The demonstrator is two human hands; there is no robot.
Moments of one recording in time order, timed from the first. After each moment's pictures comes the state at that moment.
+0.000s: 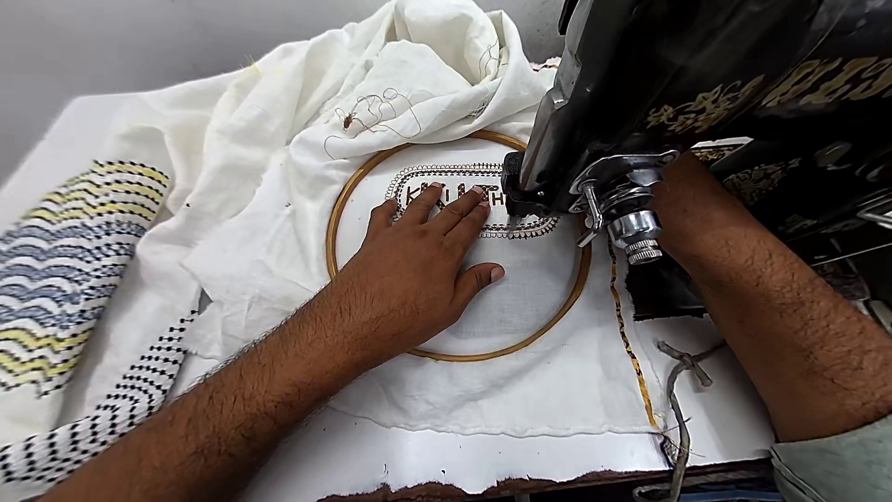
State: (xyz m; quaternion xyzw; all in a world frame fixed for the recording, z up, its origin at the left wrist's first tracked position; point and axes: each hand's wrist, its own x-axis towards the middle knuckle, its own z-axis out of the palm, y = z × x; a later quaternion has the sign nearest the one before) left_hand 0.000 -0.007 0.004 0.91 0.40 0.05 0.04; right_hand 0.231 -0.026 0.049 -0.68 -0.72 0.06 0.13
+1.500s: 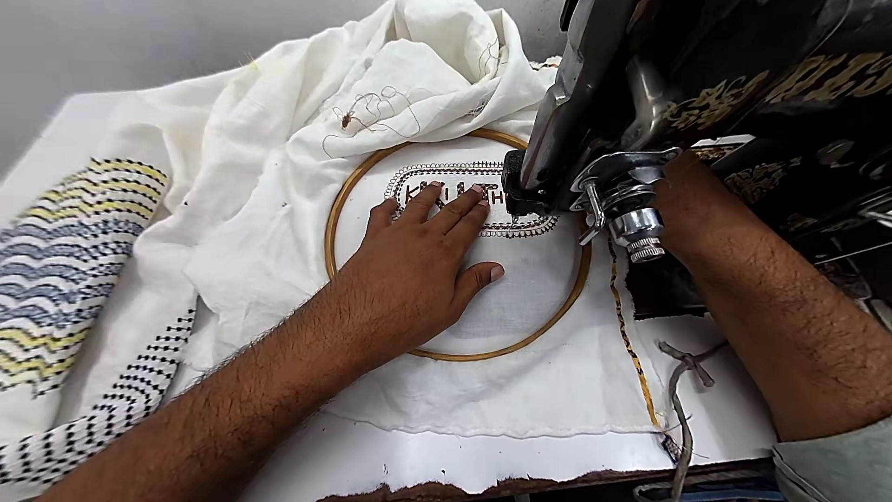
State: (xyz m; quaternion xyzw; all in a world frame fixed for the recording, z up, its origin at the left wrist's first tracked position) left_hand 0.000 -0.009 0.005 0.91 0.40 0.04 0.04; right_hand 0.229 -0.030 0.050 -0.69 -0.71 0.07 0.16
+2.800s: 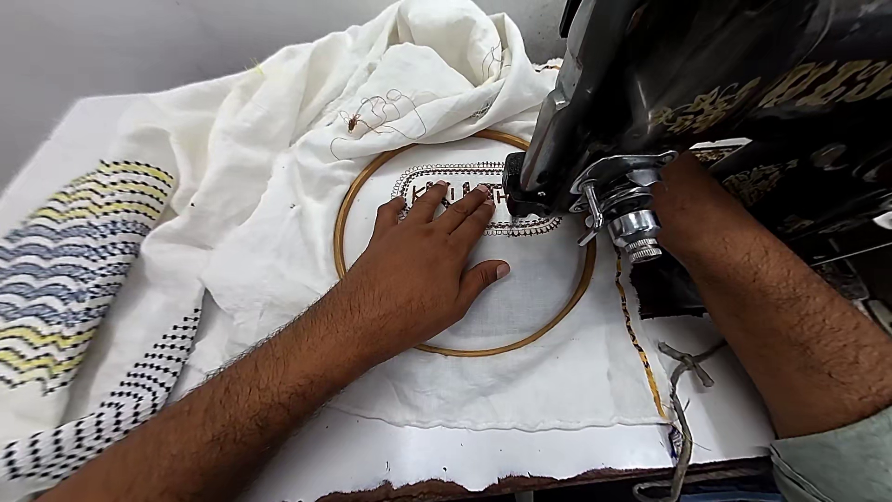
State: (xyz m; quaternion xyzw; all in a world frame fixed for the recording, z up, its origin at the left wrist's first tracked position) left_hand 0.003 -0.006 0.002 0.91 0.40 0.06 0.05; right_hand 0.227 -0.026 0.055 -0.71 -0.70 0.06 0.09
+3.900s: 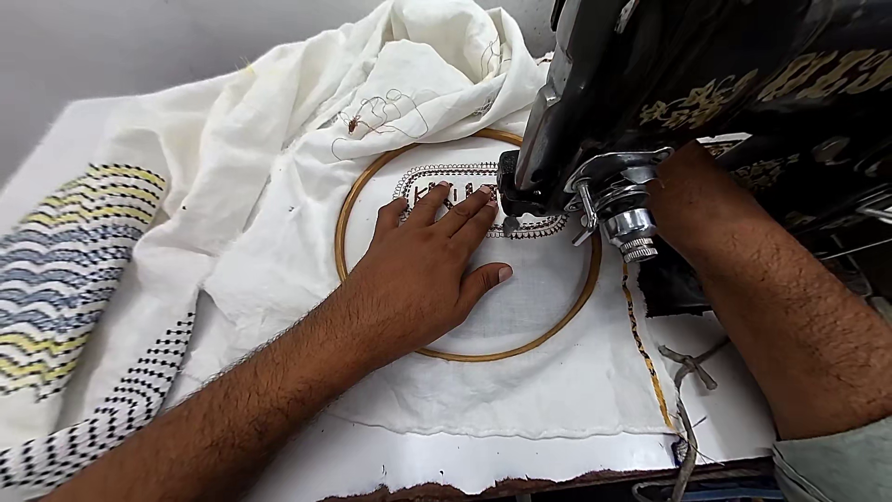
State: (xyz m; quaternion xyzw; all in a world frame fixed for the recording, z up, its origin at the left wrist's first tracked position) left_hand 0.006 -0.007 -0.002 0.92 0.38 0.07 0.04; right_hand 0.225 -0.024 0.057 -0.72 -0.67 0.09 0.18
